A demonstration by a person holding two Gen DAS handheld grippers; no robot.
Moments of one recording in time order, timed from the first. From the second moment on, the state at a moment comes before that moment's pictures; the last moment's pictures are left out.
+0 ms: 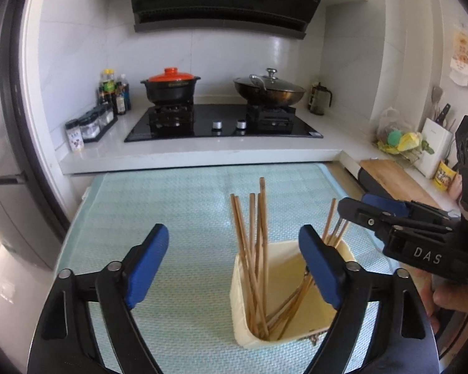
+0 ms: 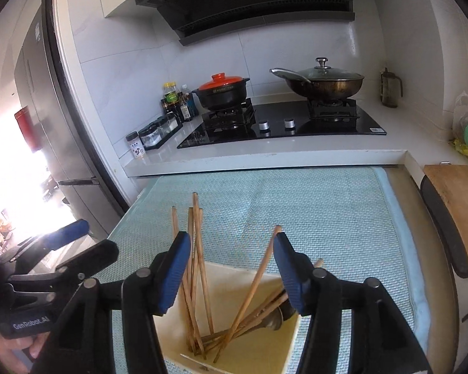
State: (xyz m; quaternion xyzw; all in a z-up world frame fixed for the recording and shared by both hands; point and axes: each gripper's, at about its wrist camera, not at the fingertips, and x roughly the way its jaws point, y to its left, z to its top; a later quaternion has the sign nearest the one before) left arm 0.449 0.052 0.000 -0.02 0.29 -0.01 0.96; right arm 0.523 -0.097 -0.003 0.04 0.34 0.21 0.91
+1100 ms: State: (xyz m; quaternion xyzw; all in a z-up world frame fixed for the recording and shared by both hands) left arm 0.182 0.040 0.009 -0.01 0.27 0.09 0.96; right arm 0.207 -0.100 0.050 -0.04 0.24 0.18 0.95
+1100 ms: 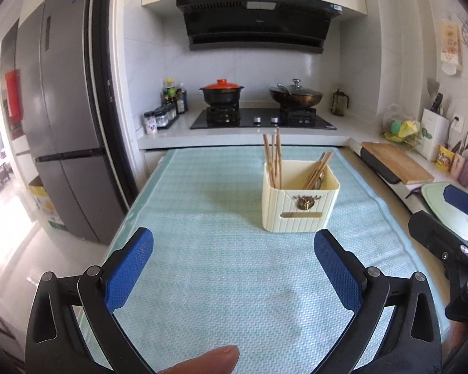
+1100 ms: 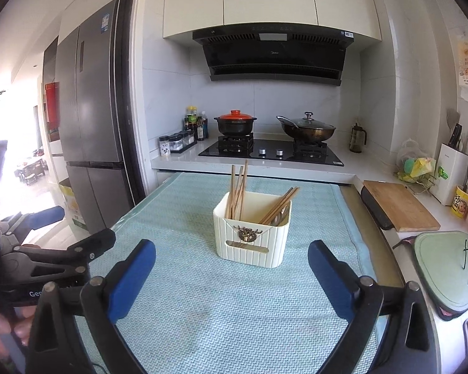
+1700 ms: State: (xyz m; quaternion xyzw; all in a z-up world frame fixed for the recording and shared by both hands) left arm 0.175 0.040 0.012 -0.04 0.27 0.09 0.96; right arm 0.192 -0.094 0.057 -0.06 0.23 0.18 0.96
